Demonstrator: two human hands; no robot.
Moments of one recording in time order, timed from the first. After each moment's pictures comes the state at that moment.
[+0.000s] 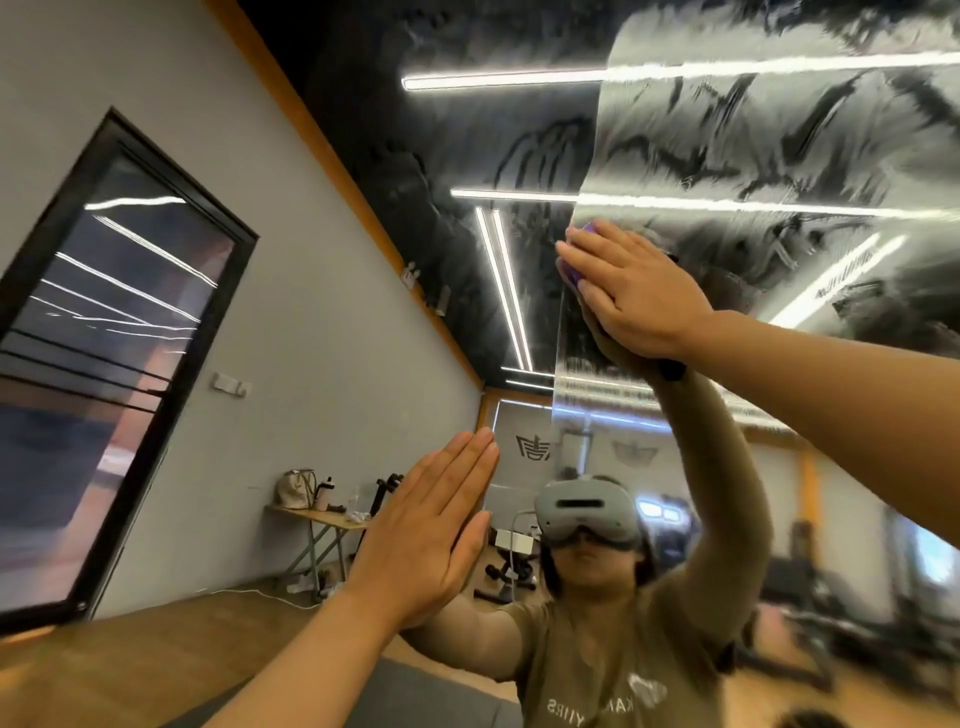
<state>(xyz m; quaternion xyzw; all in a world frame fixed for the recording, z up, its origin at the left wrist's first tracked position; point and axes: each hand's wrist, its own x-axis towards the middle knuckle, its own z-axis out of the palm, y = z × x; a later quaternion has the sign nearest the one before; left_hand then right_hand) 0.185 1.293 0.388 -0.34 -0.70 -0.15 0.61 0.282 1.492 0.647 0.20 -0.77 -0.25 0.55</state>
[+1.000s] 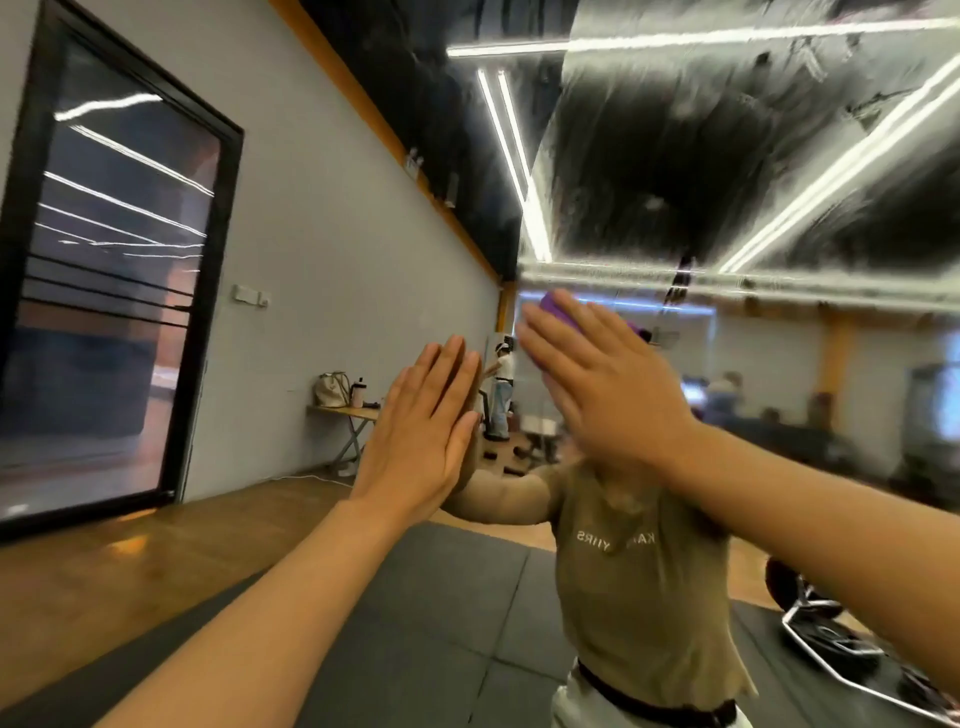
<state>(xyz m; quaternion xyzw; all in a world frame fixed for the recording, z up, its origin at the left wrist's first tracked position) 0.194 1.291 0.340 -0.29 -0.75 -0.18 0.56 0.273 1.502 0.433 0.23 -0.73 -0.27 0.58</state>
